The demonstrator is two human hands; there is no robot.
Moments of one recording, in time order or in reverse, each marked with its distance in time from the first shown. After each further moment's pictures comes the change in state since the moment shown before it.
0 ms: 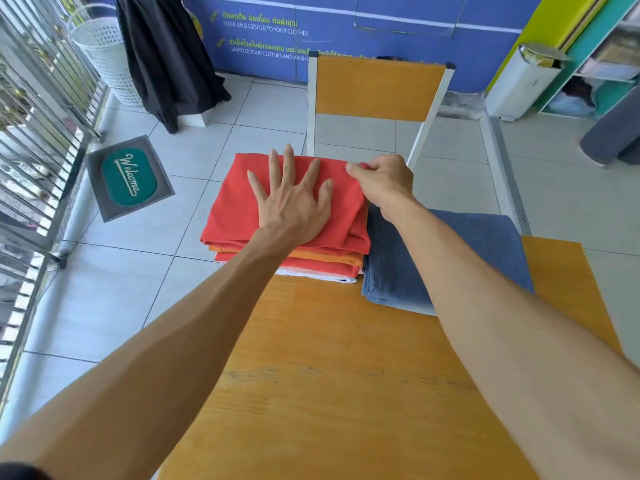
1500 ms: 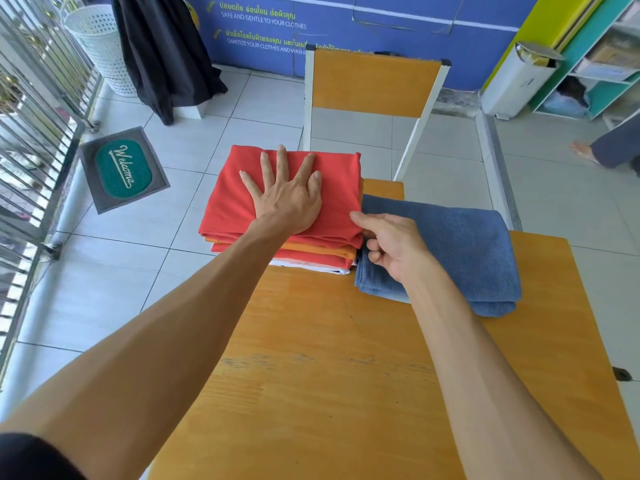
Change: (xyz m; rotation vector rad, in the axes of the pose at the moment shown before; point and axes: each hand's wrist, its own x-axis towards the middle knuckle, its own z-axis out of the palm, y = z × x) left_hand 0.003 -0.002 0.008 -0.041 -0.102 -0.101; right_hand -0.082 0.051 -0.030 0.536 -0.264 0.387
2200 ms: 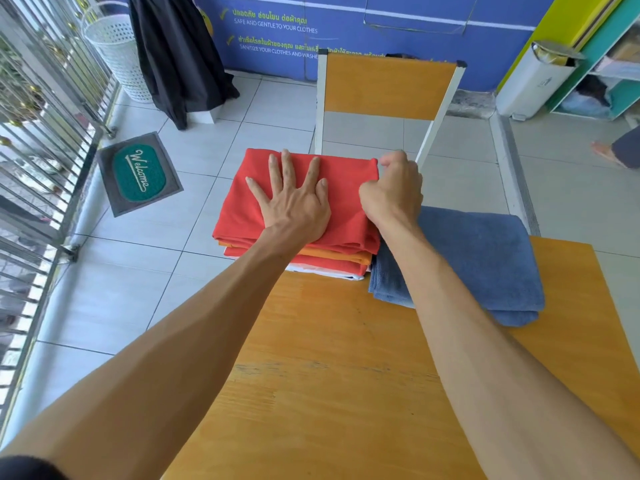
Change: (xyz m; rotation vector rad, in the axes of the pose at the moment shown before) left_hand -0.006 -0.002 -0.002 0.066 0.071 -0.033; right_hand 0.033 -0.047 0.050 -0.740 0.475 -0.526
